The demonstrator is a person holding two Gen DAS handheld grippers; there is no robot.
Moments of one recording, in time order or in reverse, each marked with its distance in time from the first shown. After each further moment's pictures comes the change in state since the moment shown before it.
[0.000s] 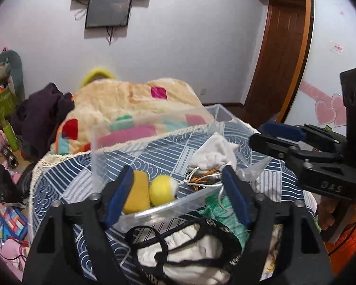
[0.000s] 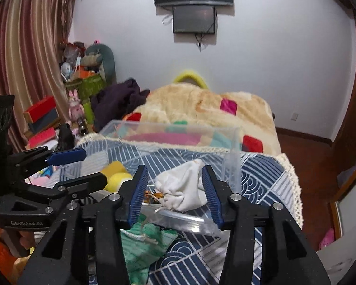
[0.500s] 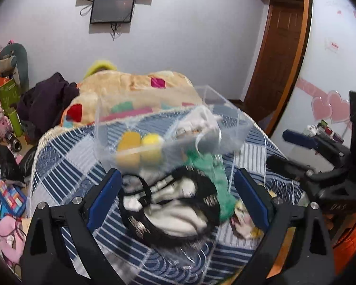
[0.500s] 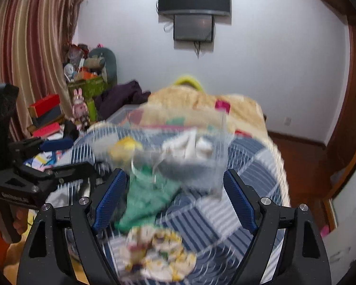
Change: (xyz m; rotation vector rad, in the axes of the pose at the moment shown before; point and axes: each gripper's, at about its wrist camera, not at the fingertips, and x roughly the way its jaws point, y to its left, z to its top) left arm -0.037 -0.024 -0.057 -0.025 0.032 -0.003; right arm -0.033 0.011 -0.061 -0.007 0.031 -0.018
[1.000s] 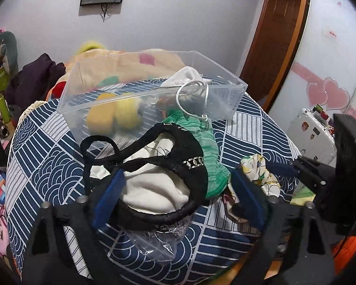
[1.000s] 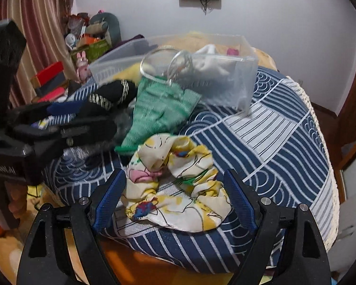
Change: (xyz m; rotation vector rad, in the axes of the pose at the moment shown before) left arm 0.033 -0.014 -0.034 0.002 0.093 -0.052; right arm 0.037 0.012 -0.055 0.007 0.212 0.052
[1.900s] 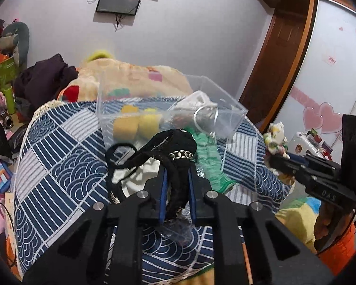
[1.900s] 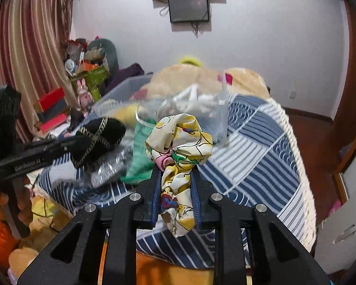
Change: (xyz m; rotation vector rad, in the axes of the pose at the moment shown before) left arm -0.050 0.024 -0.007 -0.091 -0.120 -0.025; right arm -0.061 -0.019 0.012 0.056 -0.195 -0.002
